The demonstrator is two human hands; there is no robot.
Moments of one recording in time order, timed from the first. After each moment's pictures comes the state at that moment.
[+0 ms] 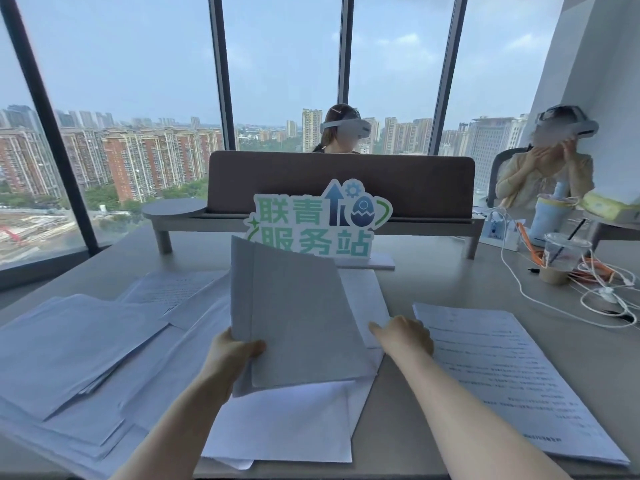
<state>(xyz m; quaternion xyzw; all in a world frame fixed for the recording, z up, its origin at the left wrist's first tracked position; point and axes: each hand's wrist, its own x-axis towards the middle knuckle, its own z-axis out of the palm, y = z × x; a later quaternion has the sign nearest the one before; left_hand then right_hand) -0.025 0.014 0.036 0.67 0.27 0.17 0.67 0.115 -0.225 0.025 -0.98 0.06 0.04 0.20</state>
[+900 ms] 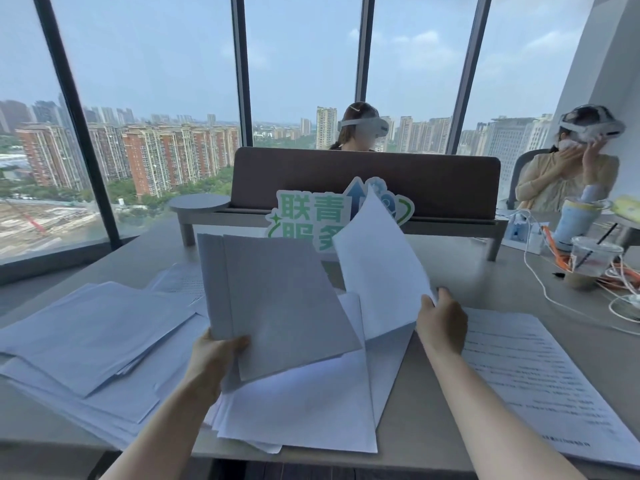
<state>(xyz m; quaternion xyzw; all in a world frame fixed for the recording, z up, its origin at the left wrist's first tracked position) -0.055 0.063 0.024 0.61 0.31 0.23 0.69 0.107 -0.228 0.040 -0.87 0.04 -0.24 0.43</state>
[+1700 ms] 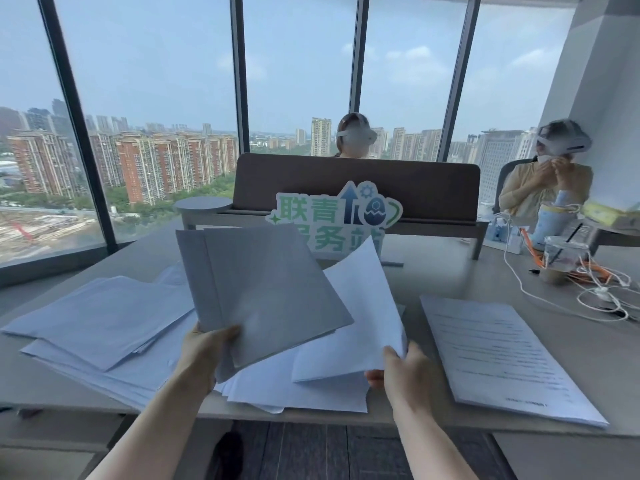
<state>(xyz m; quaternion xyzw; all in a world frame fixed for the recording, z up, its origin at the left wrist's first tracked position) -0.098 0.060 0.029 0.57 0.29 0.25 0.73 -0.038 -0.215 0.014 -0.75 0.05 -0.06 0.65</state>
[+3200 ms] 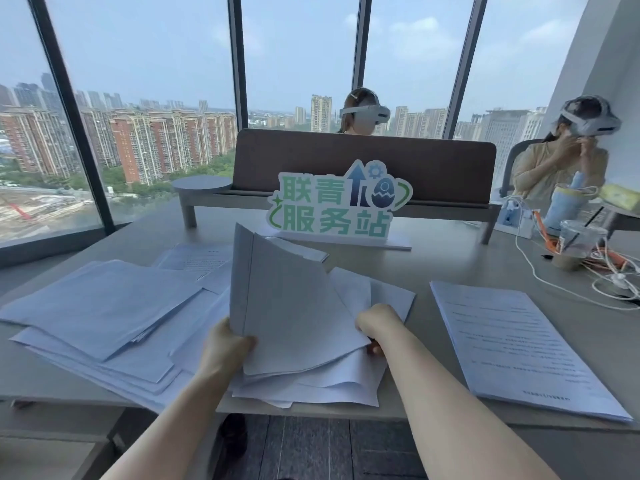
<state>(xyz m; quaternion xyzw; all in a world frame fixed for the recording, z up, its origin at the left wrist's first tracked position) -0.084 0.056 0.000 0.73 0.29 0.18 0.59 0.048 -0.156 0.035 -0.92 0.03 0.16 0.35</state>
